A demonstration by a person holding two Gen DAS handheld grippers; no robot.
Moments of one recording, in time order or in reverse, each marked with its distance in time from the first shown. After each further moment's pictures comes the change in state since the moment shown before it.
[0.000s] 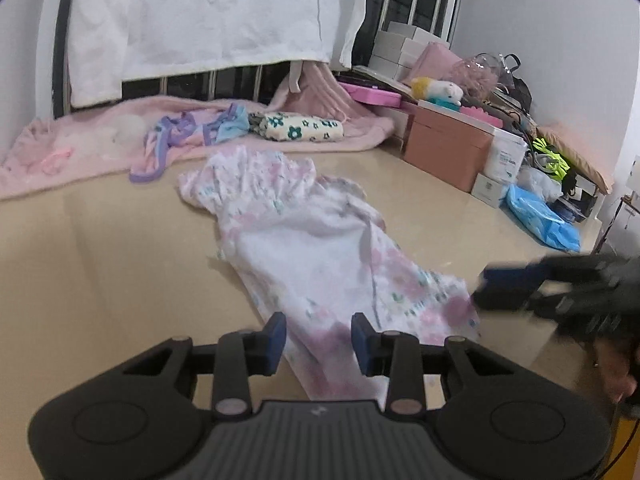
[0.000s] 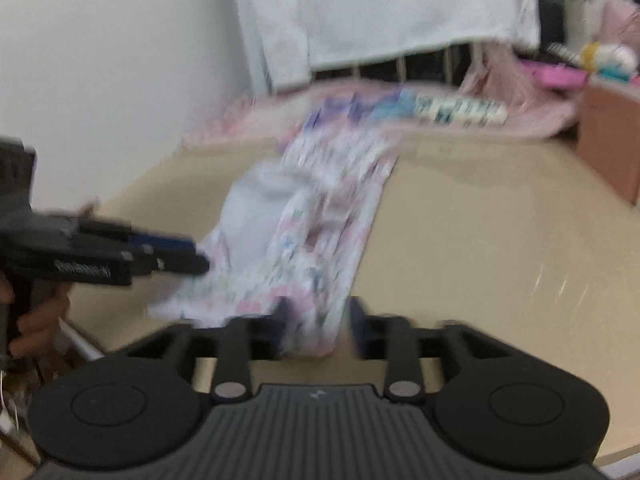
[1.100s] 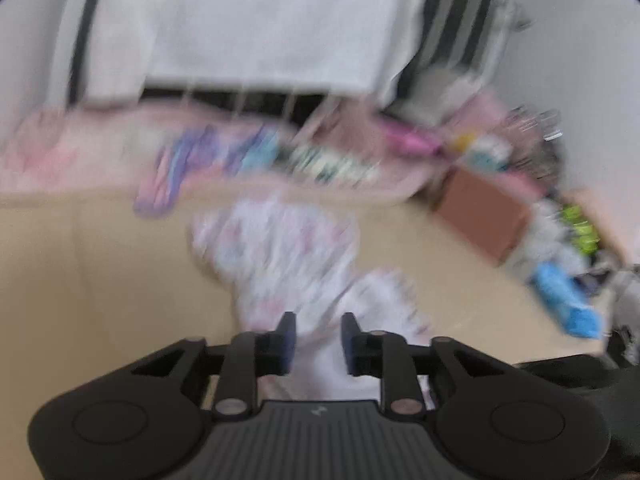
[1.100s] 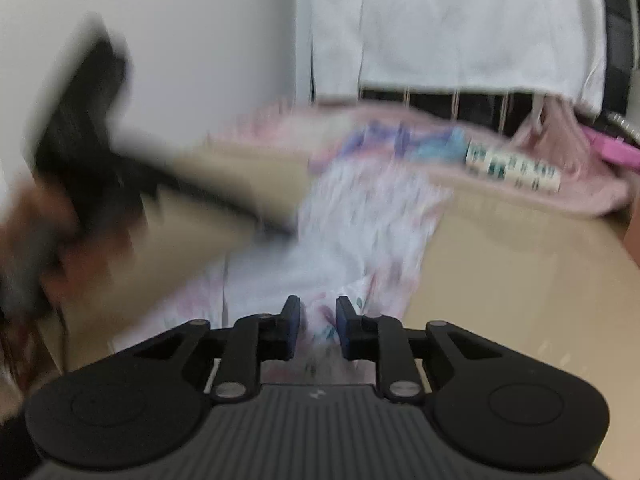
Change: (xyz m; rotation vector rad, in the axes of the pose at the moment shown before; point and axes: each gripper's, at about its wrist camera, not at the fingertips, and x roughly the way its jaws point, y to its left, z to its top) left arm 0.021 0.029 0.049 -0.073 -0.113 -0.070; right arm 0.080 0.032 0.014 -0.260 0.076 0.052
